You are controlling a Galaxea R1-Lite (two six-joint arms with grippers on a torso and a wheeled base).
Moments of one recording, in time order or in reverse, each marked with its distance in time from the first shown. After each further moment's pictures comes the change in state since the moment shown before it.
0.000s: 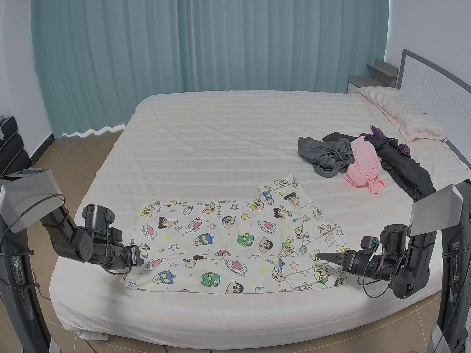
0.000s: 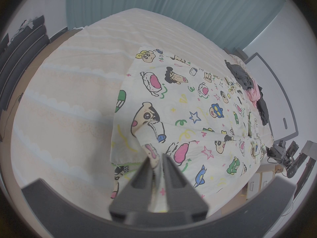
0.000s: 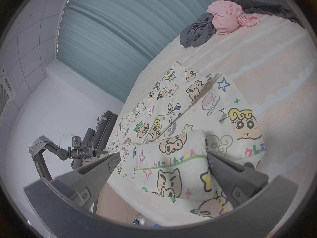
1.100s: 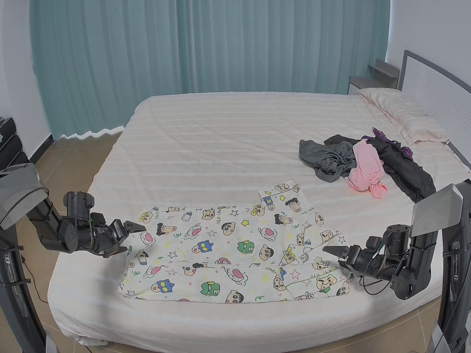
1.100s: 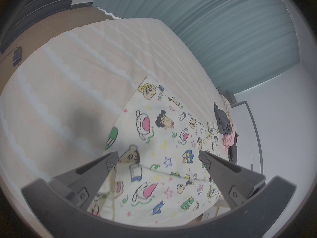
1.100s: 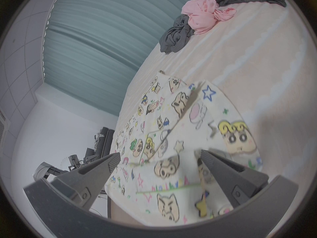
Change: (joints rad) left arm 0.116 -0.040 -0.024 -0.114 -0.233 -0.351; right arm -0.014 -0.003 0.019 -0.044 -0.085 0.195
